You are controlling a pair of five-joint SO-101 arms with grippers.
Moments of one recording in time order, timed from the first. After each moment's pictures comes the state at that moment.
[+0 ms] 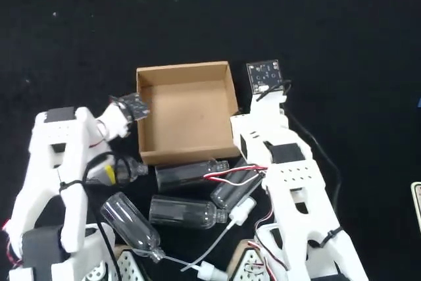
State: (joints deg) left arm -13.7 -20.7 43.6 67.9 -67.0; right arm -8.2 -39.8 64.9 31.8 1.0
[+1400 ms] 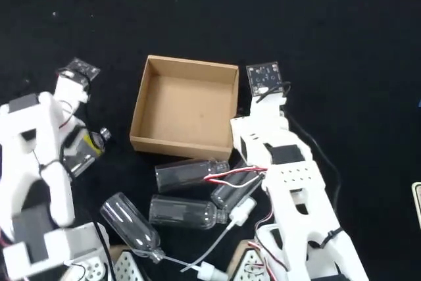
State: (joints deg) left arm -25.9 -11.6 31.3 64.1 -48.7; right arm -8.2 -39.8 65.9 32.0 1.0
